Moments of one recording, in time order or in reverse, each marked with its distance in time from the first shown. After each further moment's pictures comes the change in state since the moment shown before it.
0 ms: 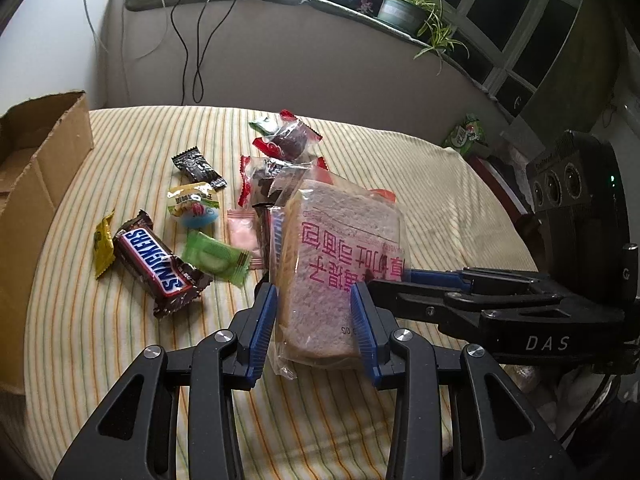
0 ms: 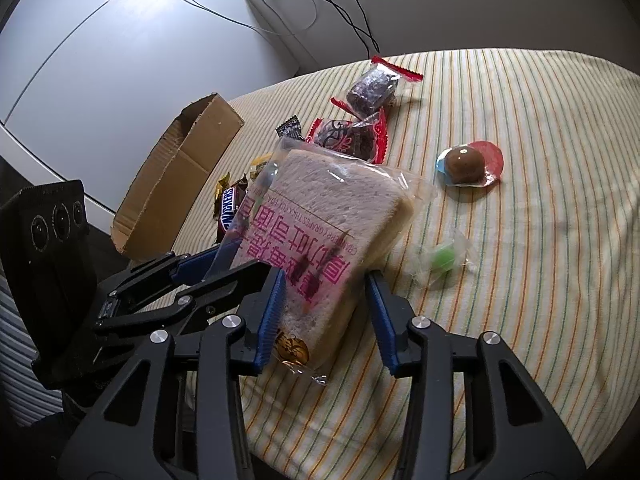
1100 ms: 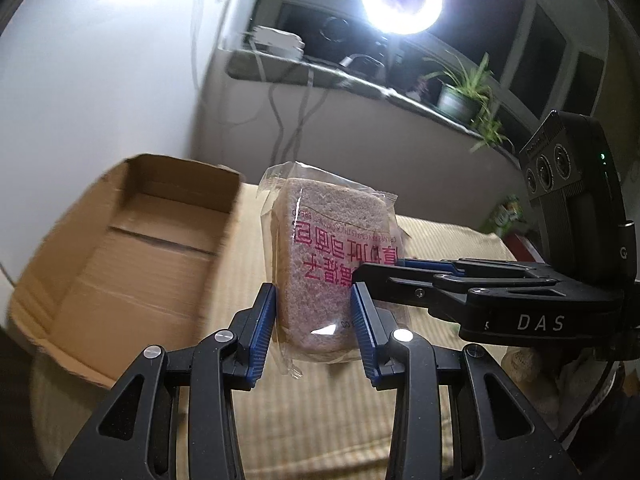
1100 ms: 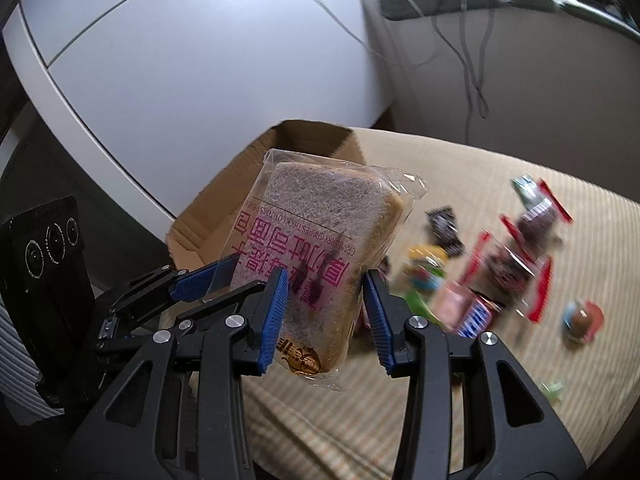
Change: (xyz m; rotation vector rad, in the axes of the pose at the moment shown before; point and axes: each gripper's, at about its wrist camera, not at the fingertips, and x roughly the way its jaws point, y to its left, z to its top) left arm -0.110 0.084 0.008 -0.111 -0.257 0.176; right arm 0.025 0.145 0.065 -0.285 -0.026 0.091
